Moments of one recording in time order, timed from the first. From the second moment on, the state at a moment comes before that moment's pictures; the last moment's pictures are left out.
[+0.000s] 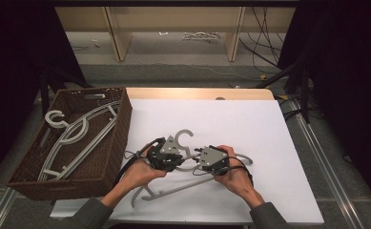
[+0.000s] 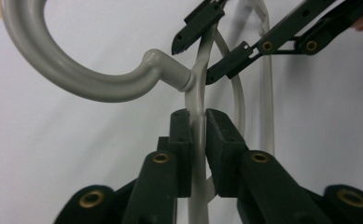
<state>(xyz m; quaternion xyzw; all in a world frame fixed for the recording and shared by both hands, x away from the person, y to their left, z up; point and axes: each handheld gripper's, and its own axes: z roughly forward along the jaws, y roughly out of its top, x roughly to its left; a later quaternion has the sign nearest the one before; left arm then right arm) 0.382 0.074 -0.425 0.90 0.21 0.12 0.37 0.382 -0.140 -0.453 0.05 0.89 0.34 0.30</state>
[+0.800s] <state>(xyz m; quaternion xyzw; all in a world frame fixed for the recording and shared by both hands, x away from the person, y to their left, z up) 0.386 0.062 -0.426 0.91 0.17 0.14 0.34 0.380 -0.144 -0.449 0.06 0.88 0.36 0.30</state>
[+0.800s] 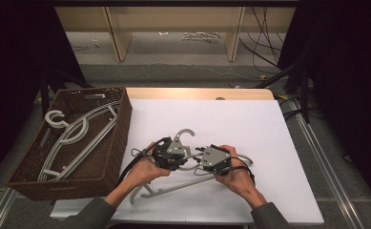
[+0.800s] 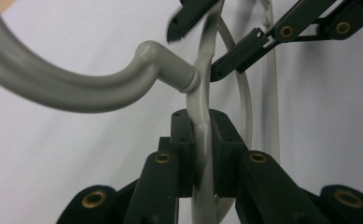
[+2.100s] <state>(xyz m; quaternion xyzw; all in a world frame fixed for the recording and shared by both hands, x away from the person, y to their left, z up) 0.383 0.108 -0.362 0.87 0.23 0.15 0.42 0.325 -0.184 -0.419 0.27 0.76 0.53 0.26</state>
